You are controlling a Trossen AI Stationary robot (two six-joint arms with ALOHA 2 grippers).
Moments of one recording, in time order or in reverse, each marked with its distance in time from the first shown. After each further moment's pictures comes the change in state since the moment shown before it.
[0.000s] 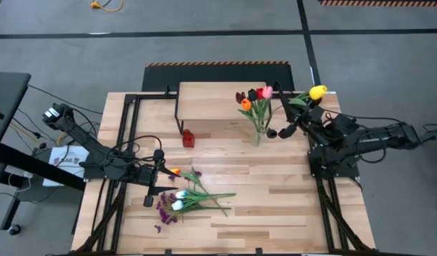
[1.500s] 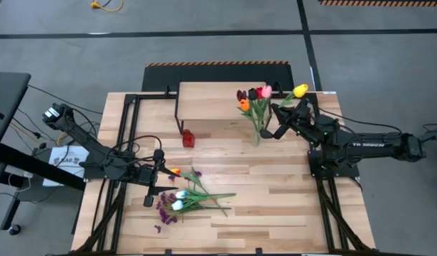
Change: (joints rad) left arm 0.001 0.000 0.000 0.000 -0.001 0.012; right arm -0.228 0.004 -0.147 -0.107 -0.237 0.334
